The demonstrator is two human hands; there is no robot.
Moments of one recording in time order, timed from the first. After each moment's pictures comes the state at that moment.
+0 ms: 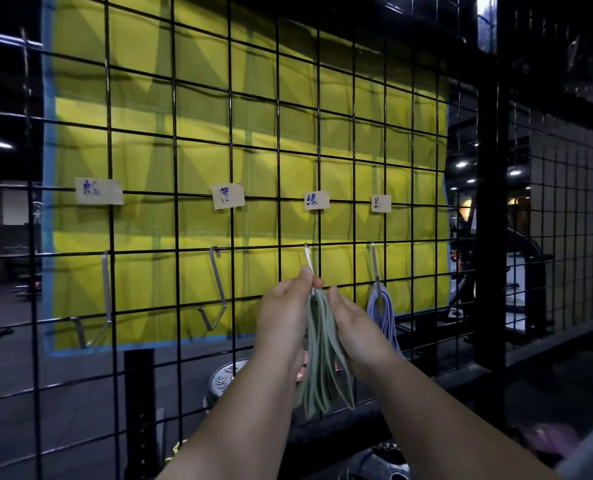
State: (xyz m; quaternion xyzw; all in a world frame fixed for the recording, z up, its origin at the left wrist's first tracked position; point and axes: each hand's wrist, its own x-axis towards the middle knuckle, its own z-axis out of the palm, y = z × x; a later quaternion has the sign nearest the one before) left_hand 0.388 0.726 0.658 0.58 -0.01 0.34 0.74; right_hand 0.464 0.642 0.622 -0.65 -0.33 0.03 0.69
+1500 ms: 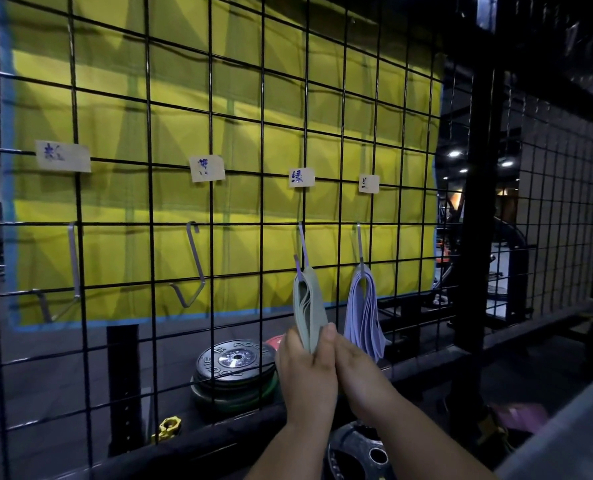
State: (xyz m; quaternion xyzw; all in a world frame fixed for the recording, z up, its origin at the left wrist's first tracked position) left_hand 0.432 0.687 0.545 0.69 0.10 0.44 0.57; right_hand 0.467 0.613 0.550 -0.71 -0.30 0.07 0.64
